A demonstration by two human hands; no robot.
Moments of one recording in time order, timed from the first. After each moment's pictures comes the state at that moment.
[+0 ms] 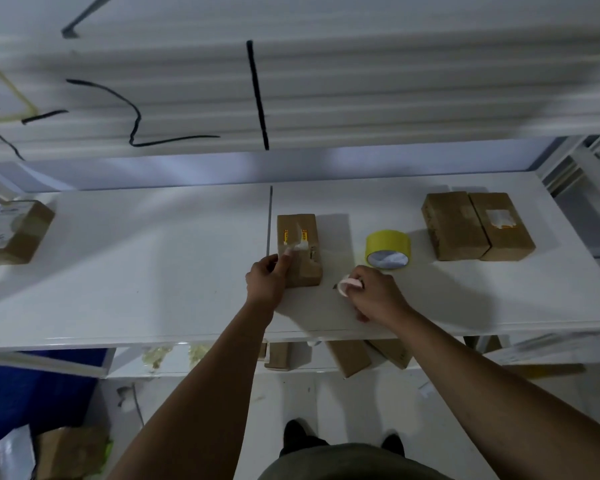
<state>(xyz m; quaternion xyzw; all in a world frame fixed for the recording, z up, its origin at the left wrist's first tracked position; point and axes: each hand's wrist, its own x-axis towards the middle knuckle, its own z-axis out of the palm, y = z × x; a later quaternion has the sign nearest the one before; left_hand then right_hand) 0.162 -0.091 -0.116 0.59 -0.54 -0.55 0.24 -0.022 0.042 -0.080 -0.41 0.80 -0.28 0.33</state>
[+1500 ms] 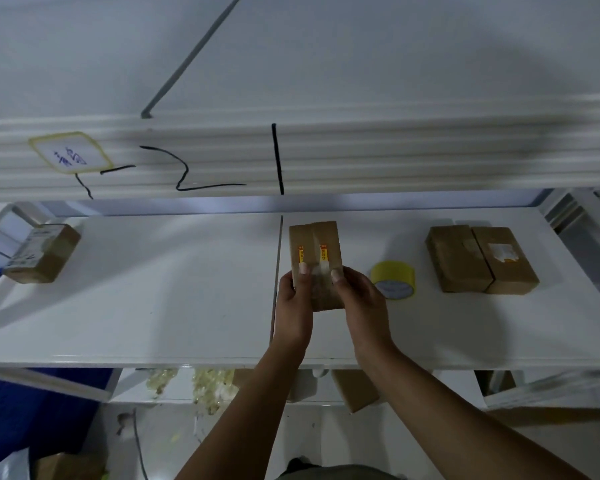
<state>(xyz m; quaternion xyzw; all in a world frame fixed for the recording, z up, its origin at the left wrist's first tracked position) 0.138 -0.023 -0.033 0.47 -0.50 -0.61 0.40 0.039 0.030 -0.035 -0.23 0.67 -0.62 0.35</state>
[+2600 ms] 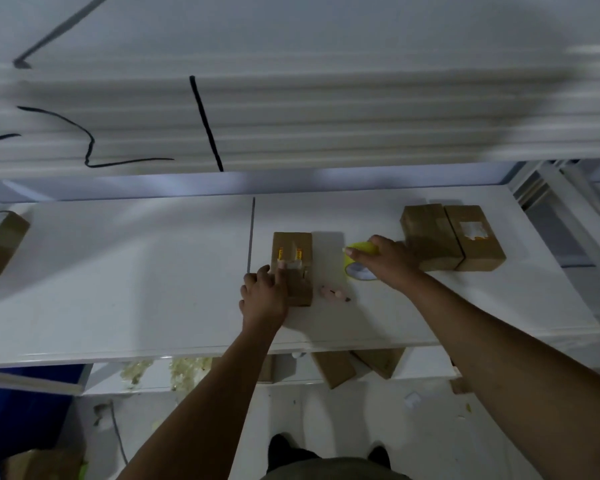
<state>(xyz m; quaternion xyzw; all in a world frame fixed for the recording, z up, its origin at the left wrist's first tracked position) 0.132 -0.060 -0.100 0.64 -0.66 -0.38 0.12 -0.111 0.014 -0.047 -0.41 0.86 -0.17 0.25</state>
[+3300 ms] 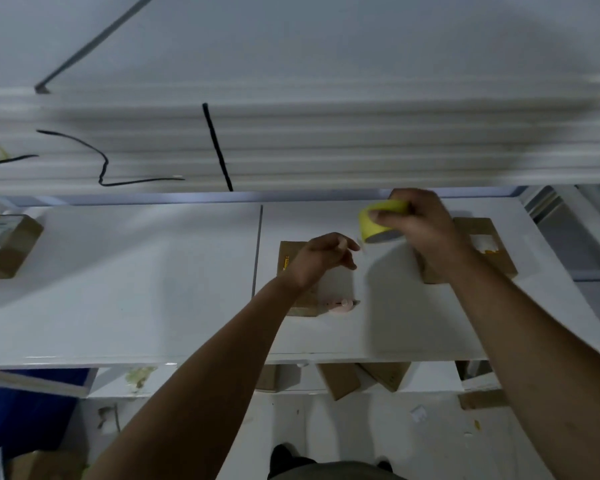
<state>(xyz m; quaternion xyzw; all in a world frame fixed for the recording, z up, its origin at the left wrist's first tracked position) 0.065 -0.089 -0.033 0.27 -0.64 -0.69 0.18 -0.119 0.008 0.055 -0.42 0.72 -0.49 0.26</state>
